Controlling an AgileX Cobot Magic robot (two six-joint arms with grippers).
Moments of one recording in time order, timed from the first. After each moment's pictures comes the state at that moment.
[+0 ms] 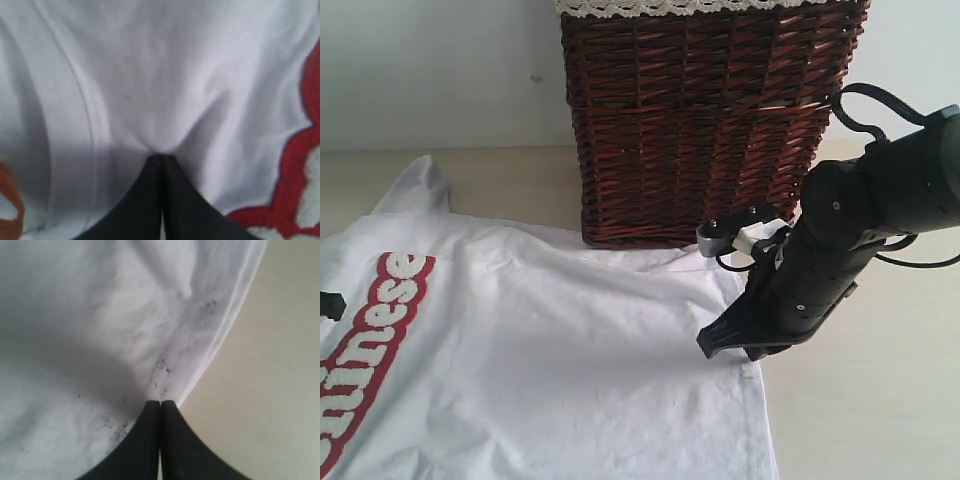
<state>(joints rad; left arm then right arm) 0.11 1.94 -1.03 0.11 0.72 -0.03 0.47 1.85 -0.94 0.12 0.53 -0.08</state>
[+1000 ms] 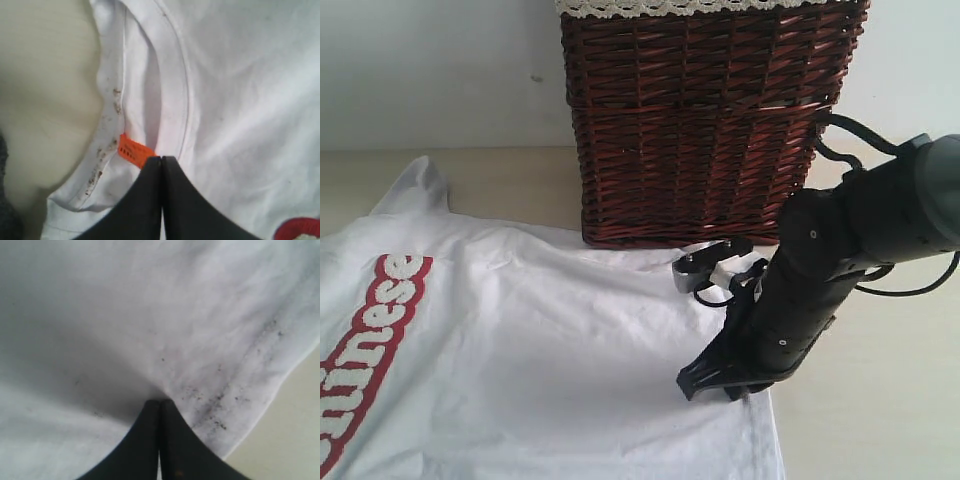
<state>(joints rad) 0.12 1.78 -1.00 0.37 0.71 -0.33 0.54 1.89 -0.89 0.20 0.53 -0.13</state>
